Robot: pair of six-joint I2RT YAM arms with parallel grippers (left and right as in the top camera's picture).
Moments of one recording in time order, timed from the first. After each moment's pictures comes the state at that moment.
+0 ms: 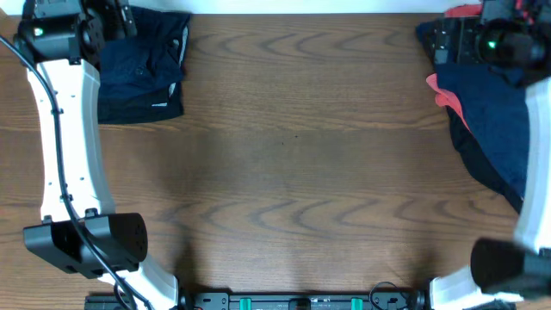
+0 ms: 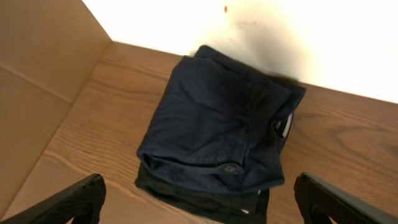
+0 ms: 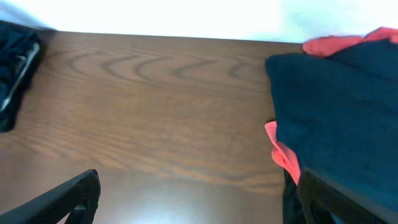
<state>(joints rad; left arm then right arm) 0.14 1.84 2.08 -0.96 -0.22 -0.06 -0.11 1.69 2.04 -1.18 -0.27 -0.08</state>
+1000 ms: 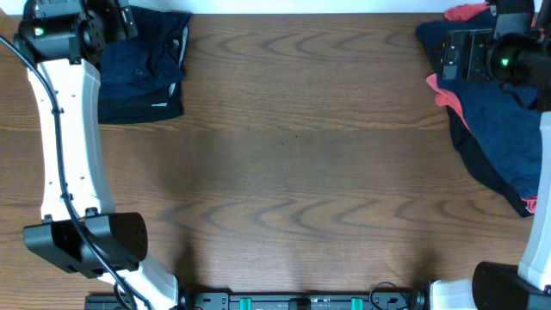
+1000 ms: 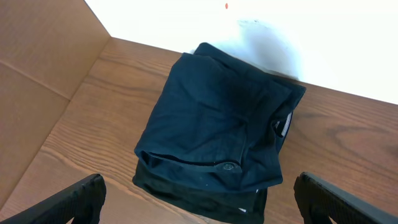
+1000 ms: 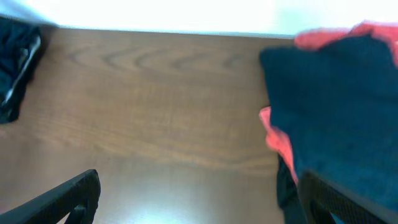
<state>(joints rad) 0.14 1.84 2.08 -0.96 -0.22 -0.07 -0.10 1.60 2.01 -1.21 -0.24 -0.08</state>
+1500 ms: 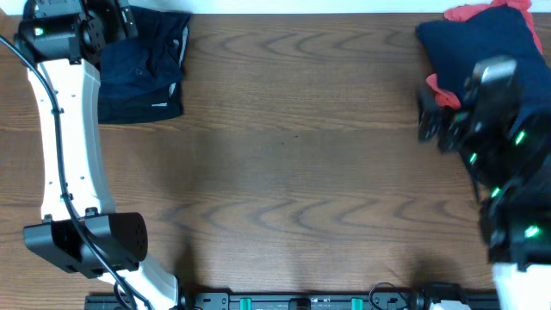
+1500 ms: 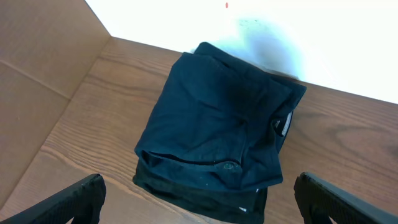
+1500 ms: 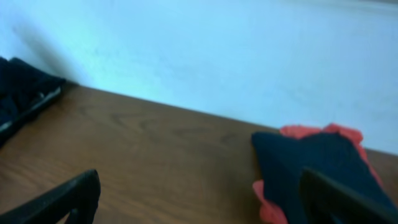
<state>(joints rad) 0.14 1.84 2.08 -0.97 -0.22 -0.07 -0.03 0.88 0.95 -0.34 -0.24 -0.12</state>
